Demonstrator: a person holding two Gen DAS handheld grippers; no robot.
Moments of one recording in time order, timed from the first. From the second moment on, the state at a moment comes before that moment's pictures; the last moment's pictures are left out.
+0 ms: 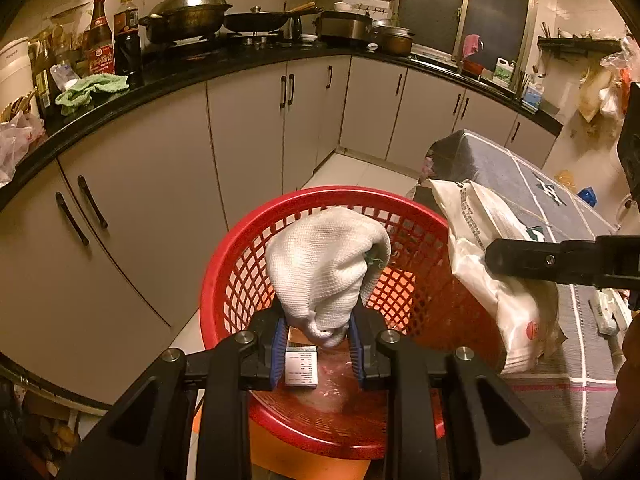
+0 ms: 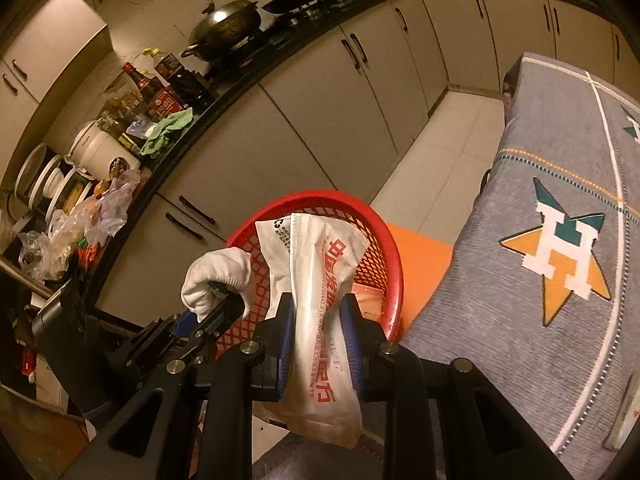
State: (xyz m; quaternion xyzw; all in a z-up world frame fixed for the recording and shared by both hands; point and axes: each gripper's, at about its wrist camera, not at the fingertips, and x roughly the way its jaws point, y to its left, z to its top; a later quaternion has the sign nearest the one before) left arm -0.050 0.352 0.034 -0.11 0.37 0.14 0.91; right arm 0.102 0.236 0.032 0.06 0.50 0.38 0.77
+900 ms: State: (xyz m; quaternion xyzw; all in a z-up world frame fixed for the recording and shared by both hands) left arm -0.049 0.352 0.032 -0.09 0.37 0.15 0.91; right arm 0.114 0.242 0.018 0.09 0.52 0.37 0.77
